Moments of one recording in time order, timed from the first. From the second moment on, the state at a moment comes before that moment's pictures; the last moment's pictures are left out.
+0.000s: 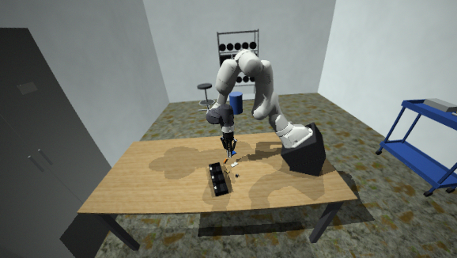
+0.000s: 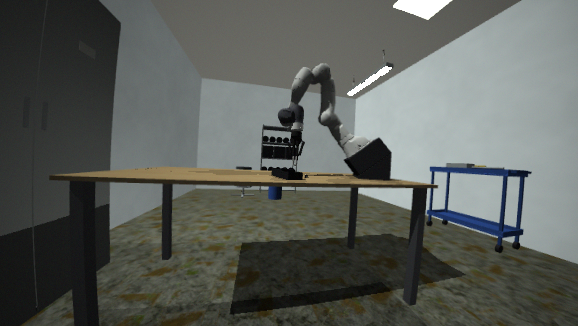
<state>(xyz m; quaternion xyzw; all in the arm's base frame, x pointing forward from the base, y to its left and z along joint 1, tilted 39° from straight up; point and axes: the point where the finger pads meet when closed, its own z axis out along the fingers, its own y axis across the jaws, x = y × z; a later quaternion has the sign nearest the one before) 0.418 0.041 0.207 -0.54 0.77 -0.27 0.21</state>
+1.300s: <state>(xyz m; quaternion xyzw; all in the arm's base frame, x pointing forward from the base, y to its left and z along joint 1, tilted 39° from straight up) 0.487 0.203 0.218 -0.43 0.83 -0.25 0.26</state>
